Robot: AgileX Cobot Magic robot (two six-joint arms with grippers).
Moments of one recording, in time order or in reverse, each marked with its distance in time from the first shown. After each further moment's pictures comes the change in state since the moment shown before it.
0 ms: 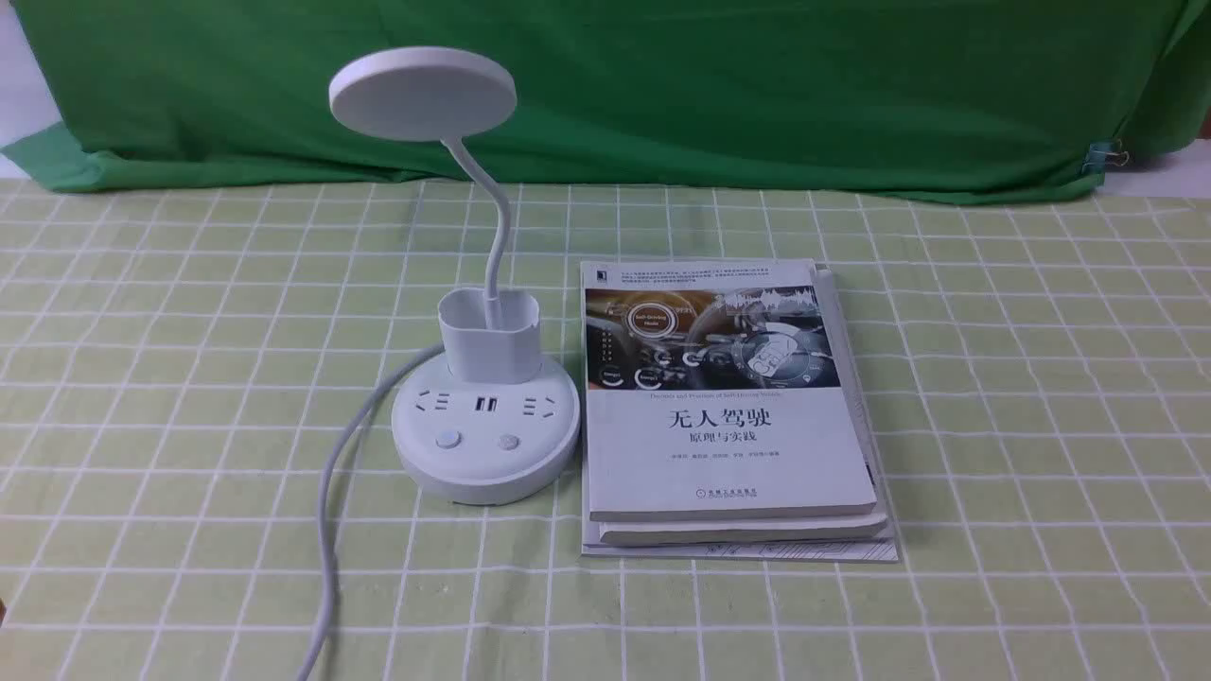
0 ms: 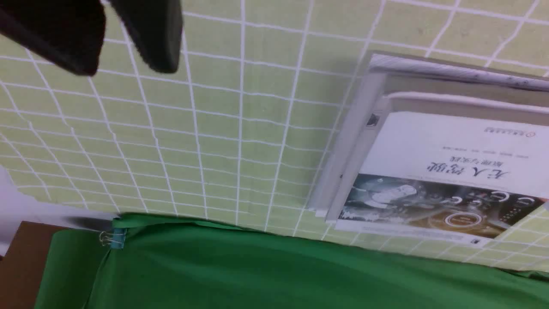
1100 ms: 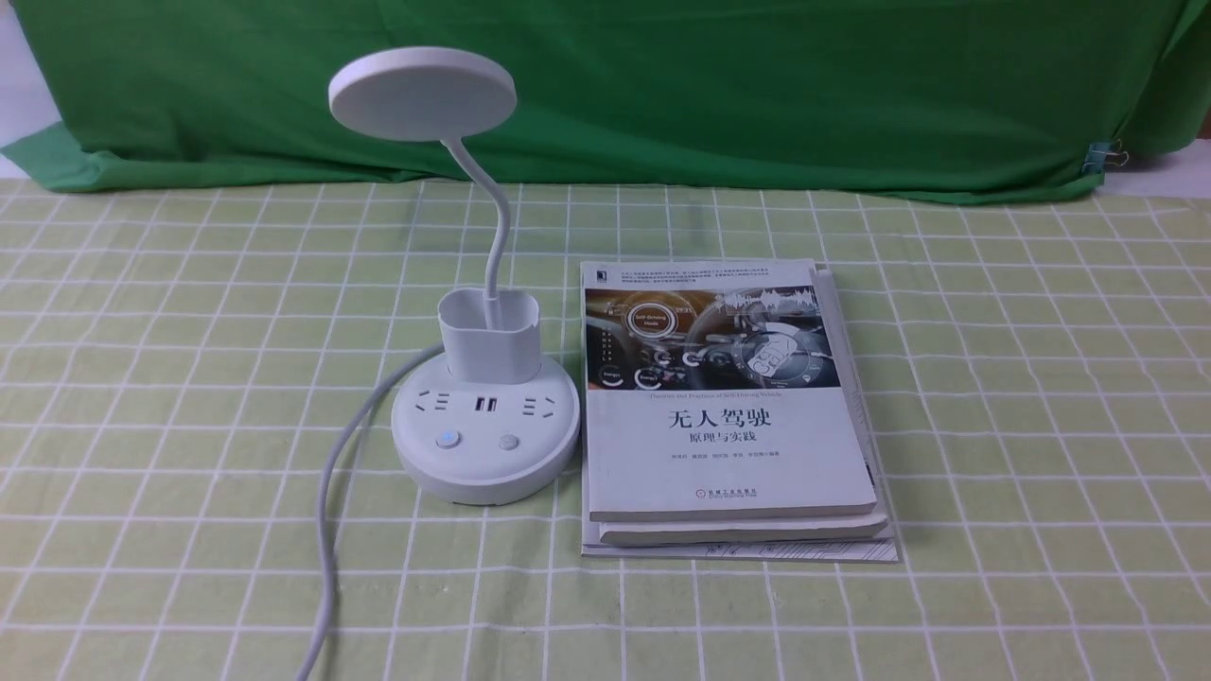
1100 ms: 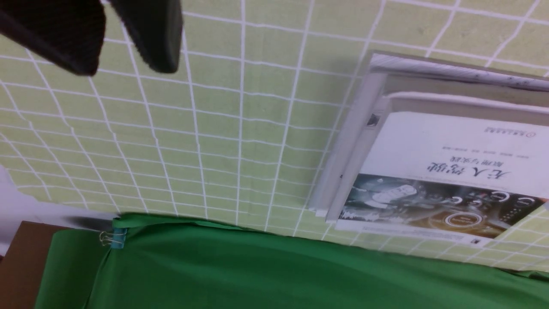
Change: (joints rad) right arm 0.000 0.000 0.000 0.000 0.000 0.000; left arm 0.000 0.000 0.000 -0.033 -0.058 -0.035
